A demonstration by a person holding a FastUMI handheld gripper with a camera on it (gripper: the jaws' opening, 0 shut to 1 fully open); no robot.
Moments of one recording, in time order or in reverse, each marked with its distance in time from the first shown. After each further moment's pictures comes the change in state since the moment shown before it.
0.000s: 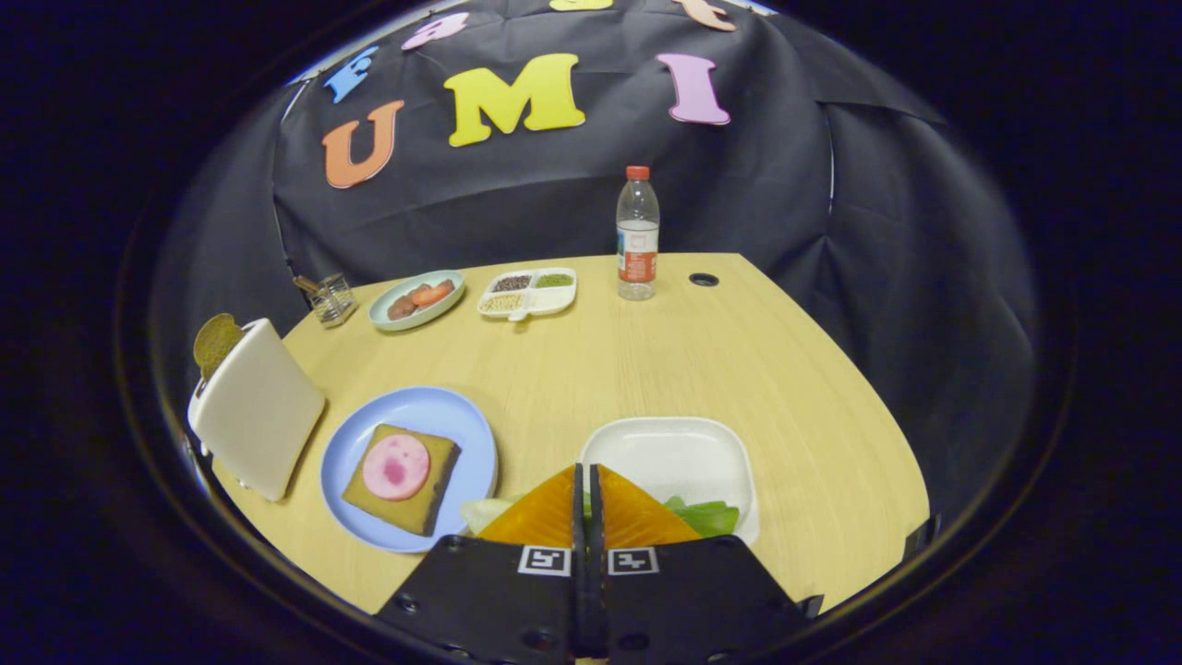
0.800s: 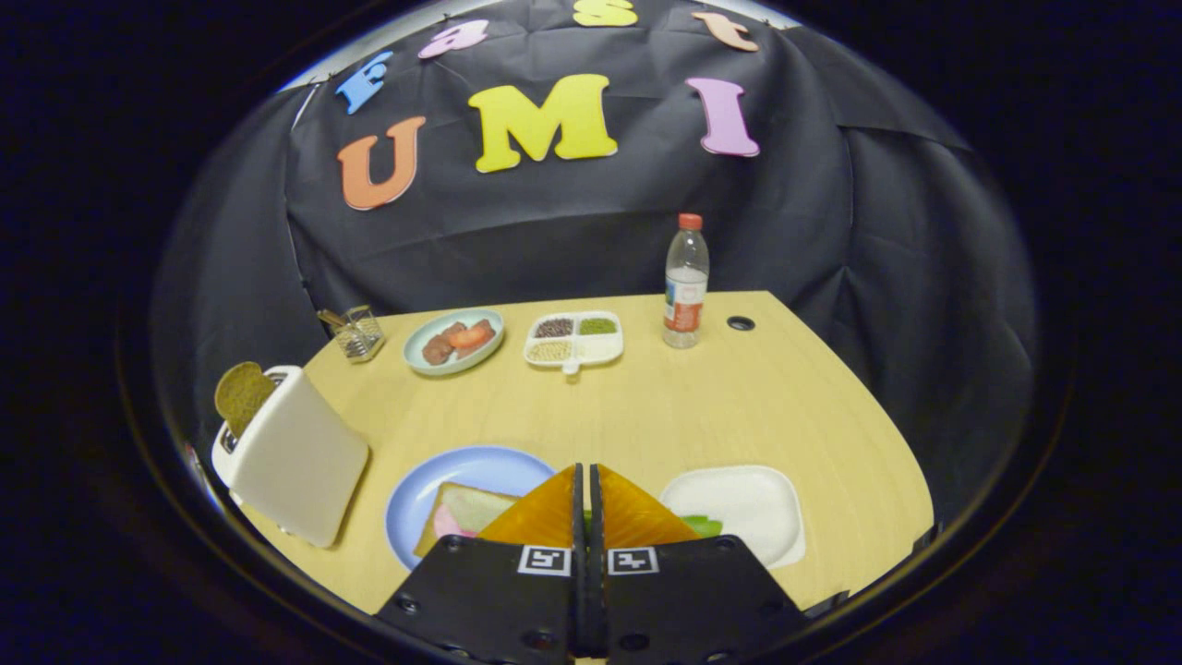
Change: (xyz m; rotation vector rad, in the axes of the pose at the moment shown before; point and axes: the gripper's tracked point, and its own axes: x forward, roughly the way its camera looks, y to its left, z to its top) arm -0.007 0.087 0.069 -0.007 -0.099 0.045
